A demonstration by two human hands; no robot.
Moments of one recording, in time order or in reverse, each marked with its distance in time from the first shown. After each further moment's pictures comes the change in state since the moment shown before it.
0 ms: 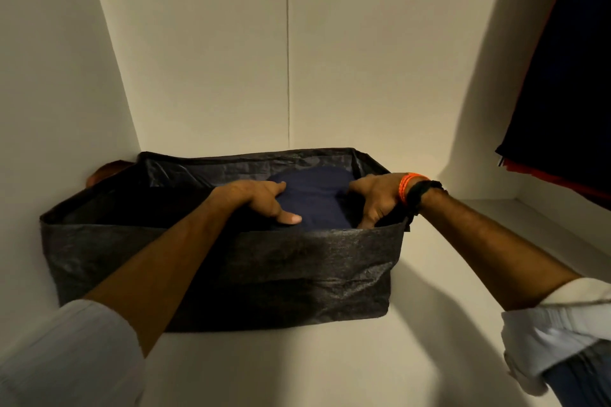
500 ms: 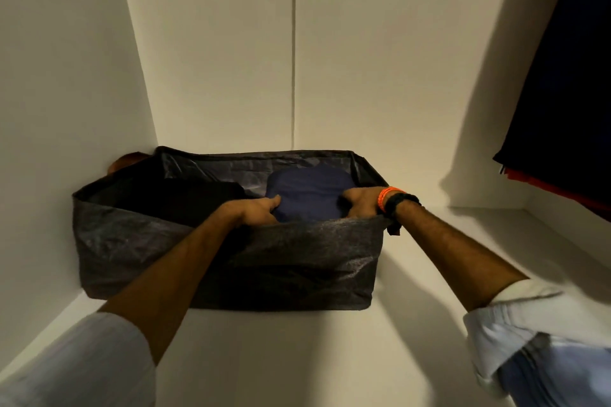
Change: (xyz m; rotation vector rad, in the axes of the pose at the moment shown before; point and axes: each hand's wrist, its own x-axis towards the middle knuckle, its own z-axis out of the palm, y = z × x) left_hand -0.021 0.001 0.039 -0.222 0.021 -0.108; right_hand -0.003 0.001 0.016 0.104 0.079 -0.014
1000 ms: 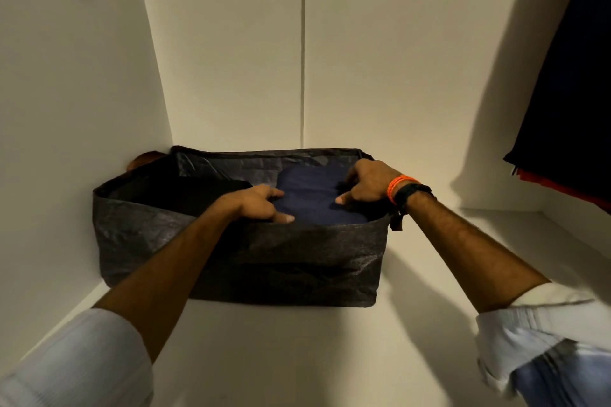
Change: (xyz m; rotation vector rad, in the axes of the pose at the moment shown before) left_hand -0.011 -0.004 -0.008 -0.211 0.108 0.036; right_hand -0.010 -0.005 -0.017 0.036 0.304 -0.116
